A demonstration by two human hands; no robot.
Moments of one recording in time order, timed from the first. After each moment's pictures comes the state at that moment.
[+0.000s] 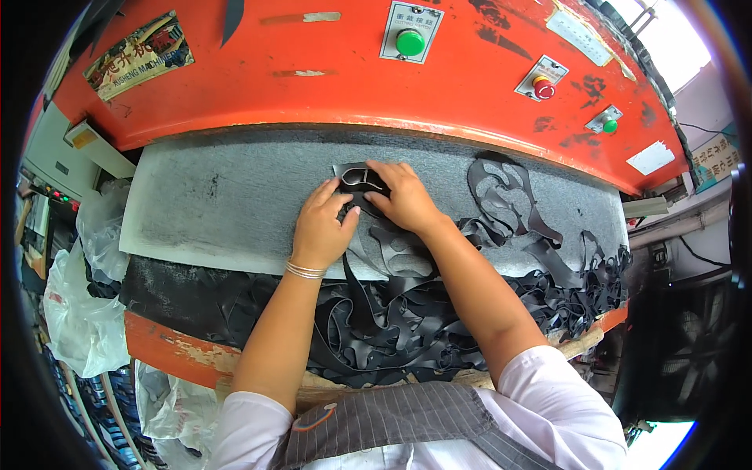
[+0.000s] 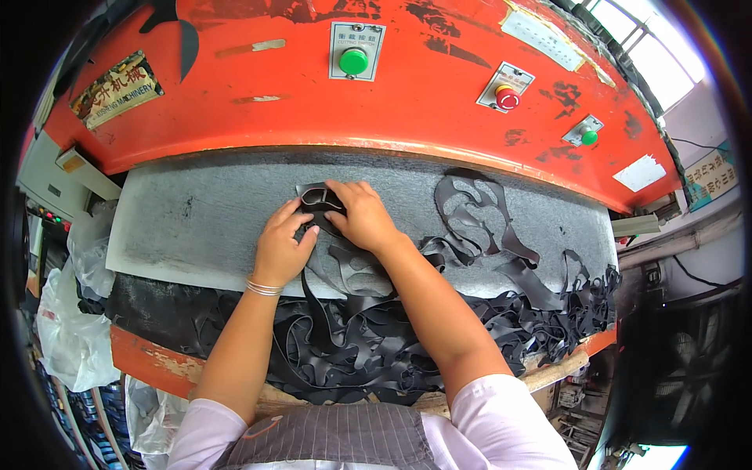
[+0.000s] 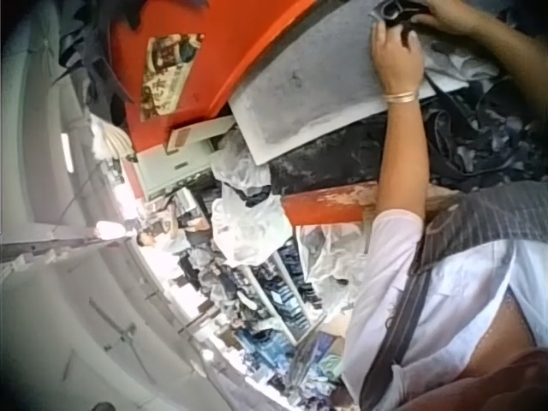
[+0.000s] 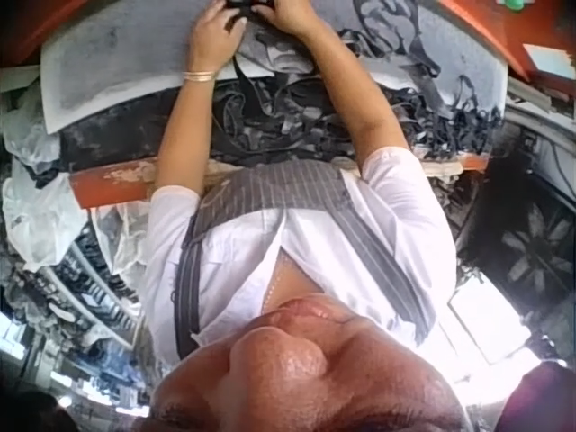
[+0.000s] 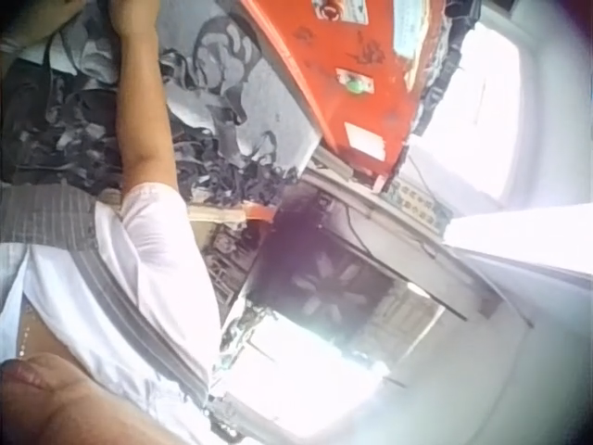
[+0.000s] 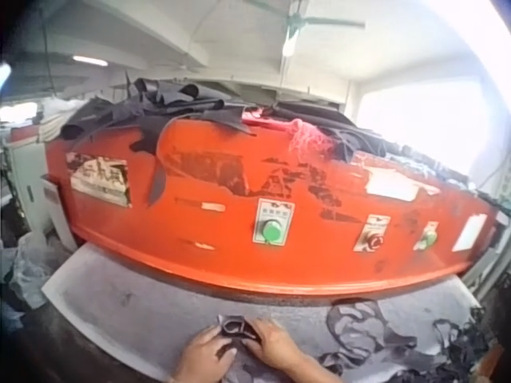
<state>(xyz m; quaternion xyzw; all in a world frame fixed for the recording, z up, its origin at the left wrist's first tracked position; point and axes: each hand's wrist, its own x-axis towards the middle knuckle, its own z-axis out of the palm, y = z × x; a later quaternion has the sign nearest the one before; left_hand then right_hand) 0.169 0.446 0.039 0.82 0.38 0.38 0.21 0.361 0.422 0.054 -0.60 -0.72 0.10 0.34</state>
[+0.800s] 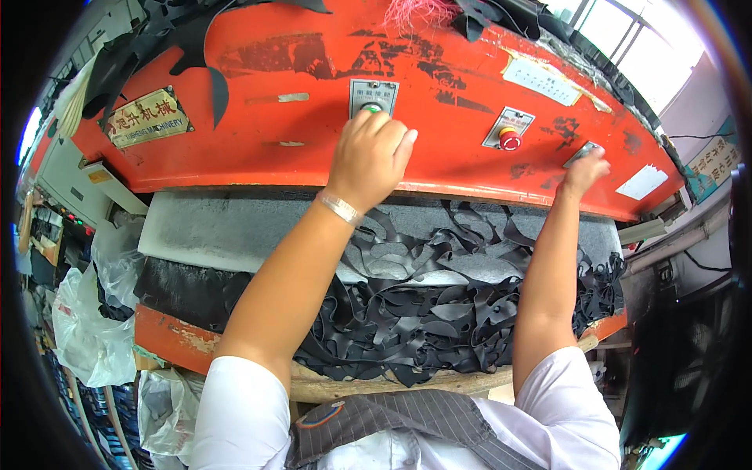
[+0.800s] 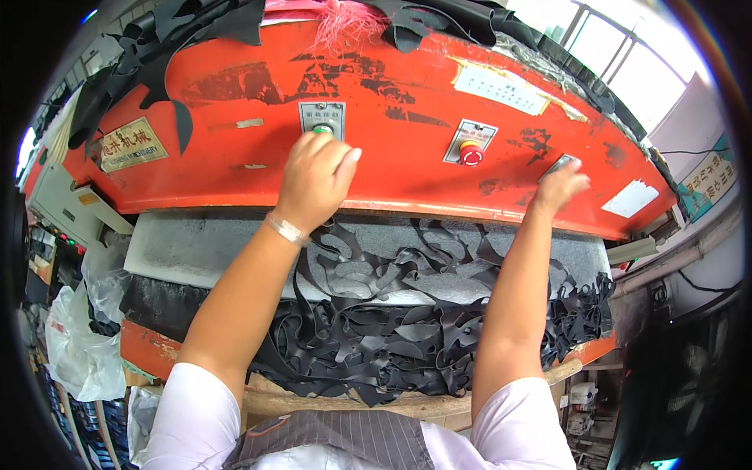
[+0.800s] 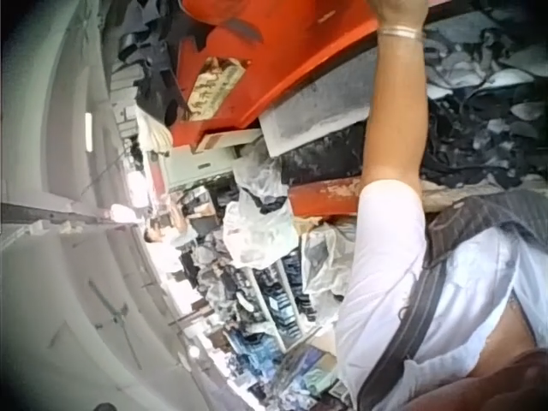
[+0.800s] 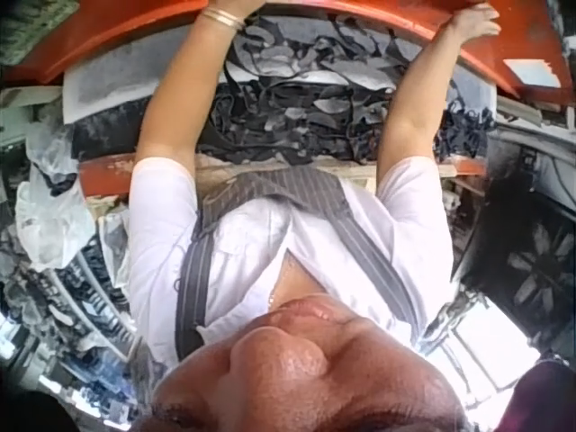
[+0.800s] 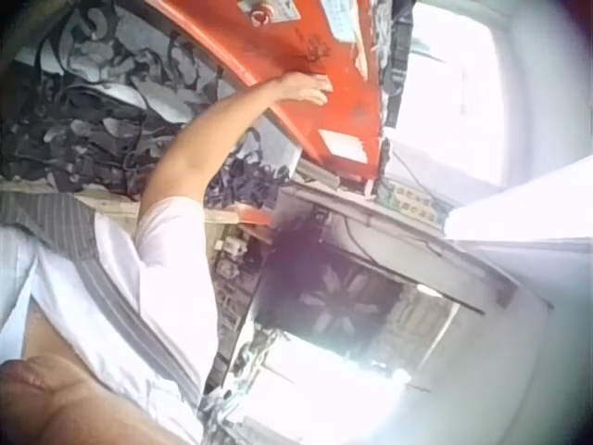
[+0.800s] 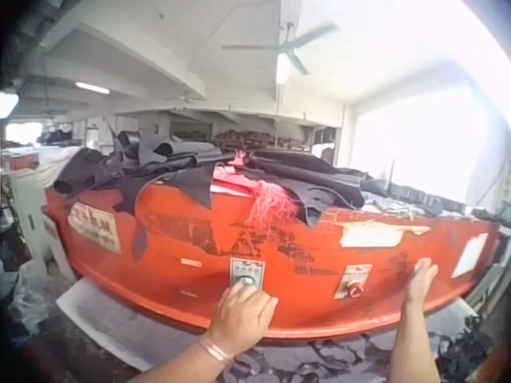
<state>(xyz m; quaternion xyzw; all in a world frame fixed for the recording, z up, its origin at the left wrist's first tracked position) 0.266 0.418 0.226 0.82 0.17 0.55 0.01 0.671 0.301 0.215 -0.68 -0.19 -0.25 0.66</state>
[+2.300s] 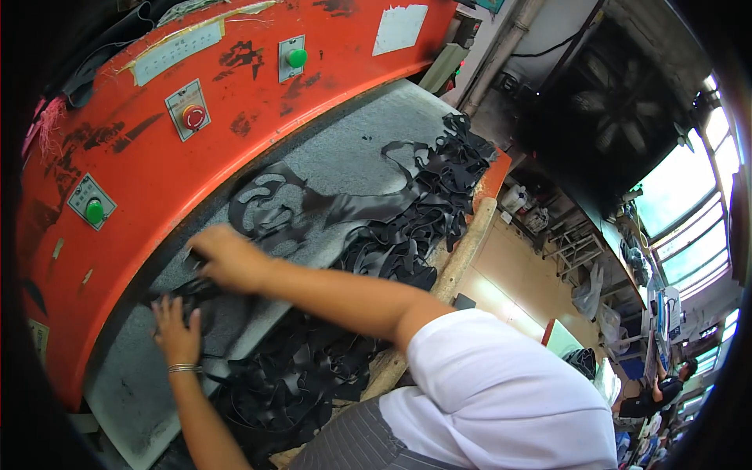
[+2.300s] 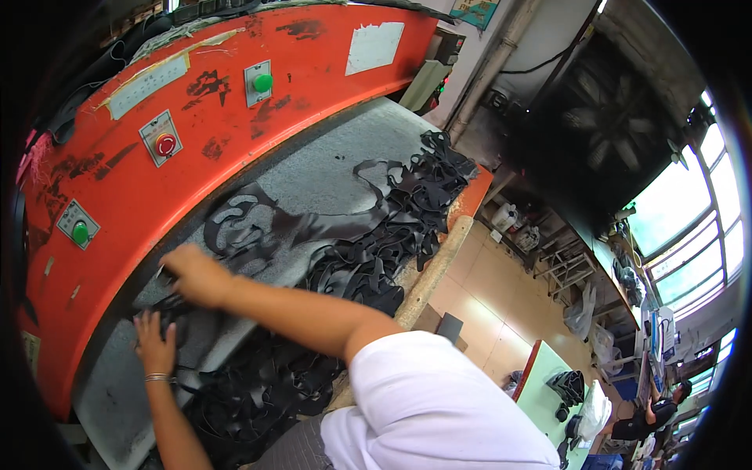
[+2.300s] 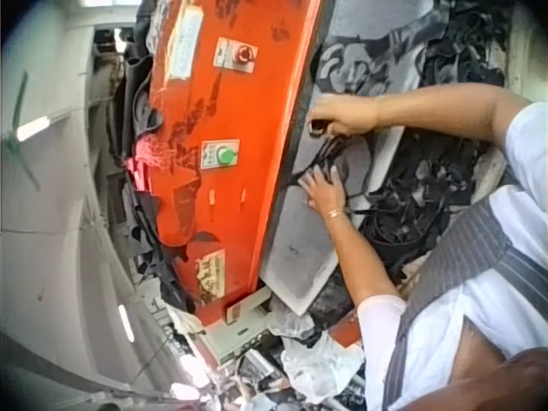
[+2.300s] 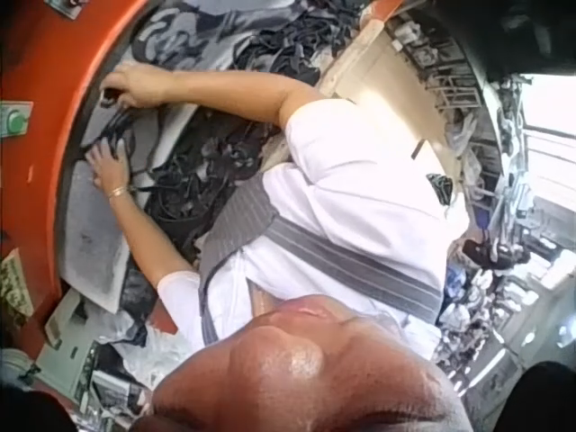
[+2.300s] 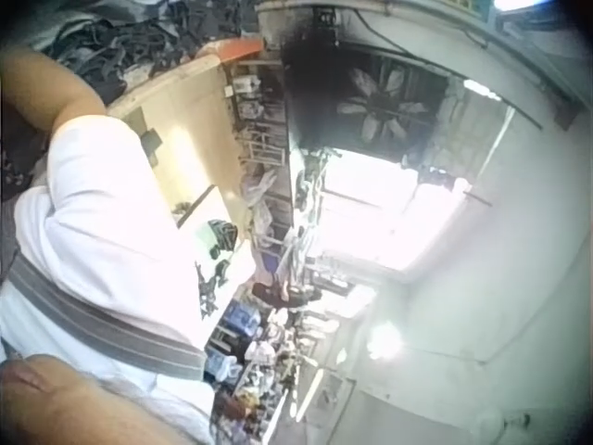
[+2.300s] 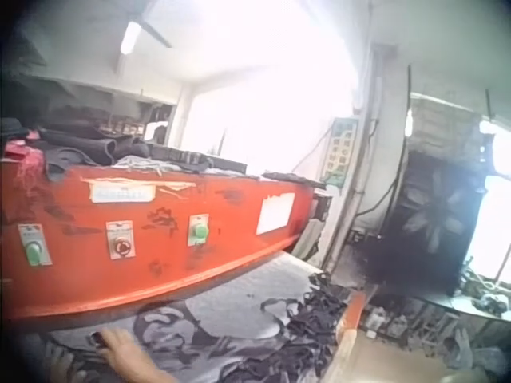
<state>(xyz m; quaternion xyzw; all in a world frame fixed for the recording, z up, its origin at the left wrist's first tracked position) 0.263 0.486 0.086 0.91 0.41 0.00 0.04 0.475 0.371 0.108 -0.62 -0.59 -0.02 0.52</state>
